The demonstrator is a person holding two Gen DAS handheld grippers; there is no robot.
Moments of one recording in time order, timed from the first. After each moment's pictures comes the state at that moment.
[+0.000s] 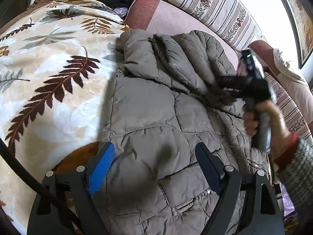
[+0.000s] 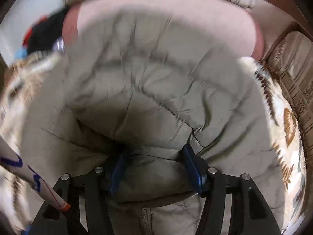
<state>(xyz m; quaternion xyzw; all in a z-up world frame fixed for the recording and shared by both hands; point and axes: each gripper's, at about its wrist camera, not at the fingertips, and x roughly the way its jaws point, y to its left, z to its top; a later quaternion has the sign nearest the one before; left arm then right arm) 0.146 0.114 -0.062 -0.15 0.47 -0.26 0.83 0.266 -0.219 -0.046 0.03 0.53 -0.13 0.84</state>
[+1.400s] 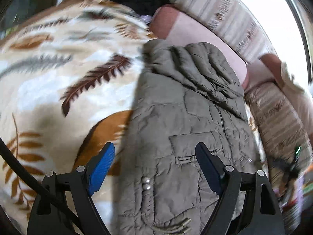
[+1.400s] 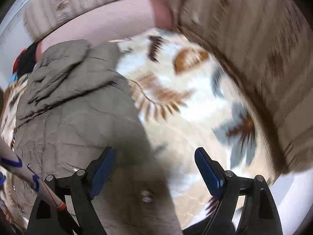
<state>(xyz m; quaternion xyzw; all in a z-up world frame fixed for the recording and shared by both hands) 0.078 0.173 -0.025 -0.19 0.48 -0.18 0.83 -0.059 -0.433 0.002 0.20 0.51 -0.19 0.82</state>
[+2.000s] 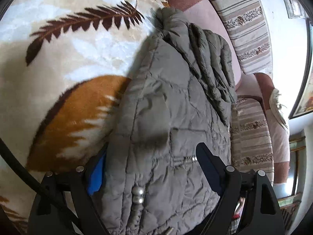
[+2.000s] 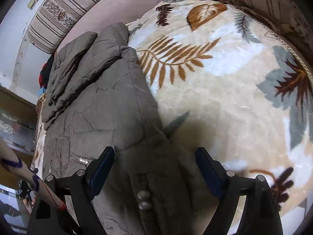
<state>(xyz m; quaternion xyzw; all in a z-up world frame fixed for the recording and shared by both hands) 0.104 0.172 -0.091 -0.34 0.56 -0.24 0.72 -0.056 -0.443 -0.065 0.34 0.49 -0.04 0.80</state>
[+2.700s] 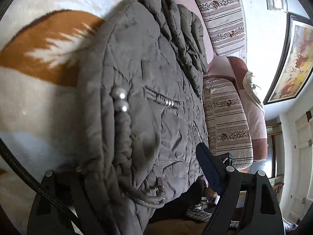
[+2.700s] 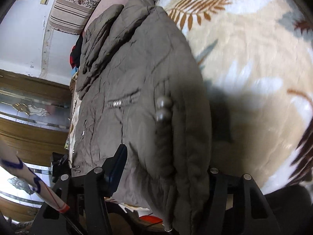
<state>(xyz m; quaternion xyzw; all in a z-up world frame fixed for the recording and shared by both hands) 0.032 0.154 -0.102 -0.37 0.54 -0.34 0.67 -0.106 -0.403 -0.087 0.42 0.52 0.10 0.74</state>
